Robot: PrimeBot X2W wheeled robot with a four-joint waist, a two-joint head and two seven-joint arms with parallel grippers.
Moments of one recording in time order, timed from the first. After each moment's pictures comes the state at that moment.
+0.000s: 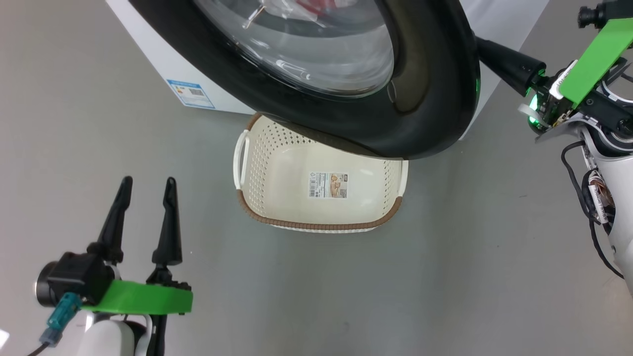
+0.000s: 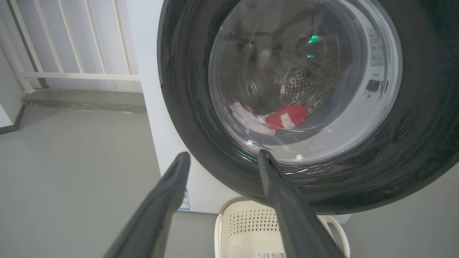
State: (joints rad) left arm -0.24 0.03 -0.06 0.10 -0.21 -0.13 -0.25; right arm -0.94 -0.38 0.25 0.52 1.63 0.13 0.66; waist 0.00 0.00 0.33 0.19
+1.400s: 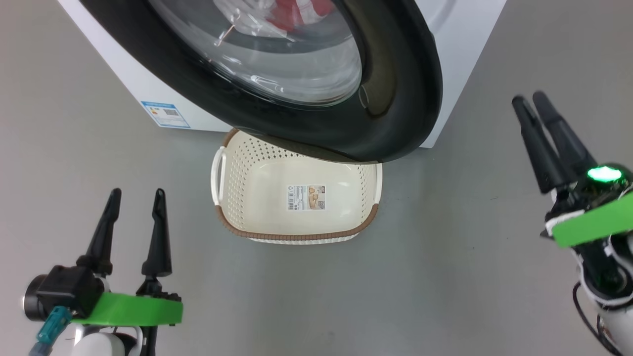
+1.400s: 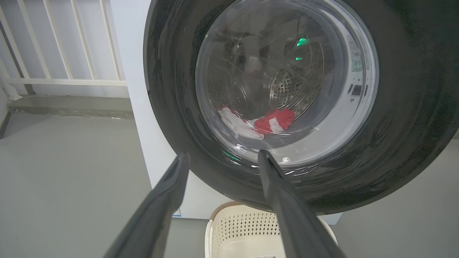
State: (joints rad) left arm -0.19 0.05 -0.03 0.08 -0.20 -0.13 -0.25; right arm -0.42 -0.54 0.31 -0.04 1.16 0.13 -0.16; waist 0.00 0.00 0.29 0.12
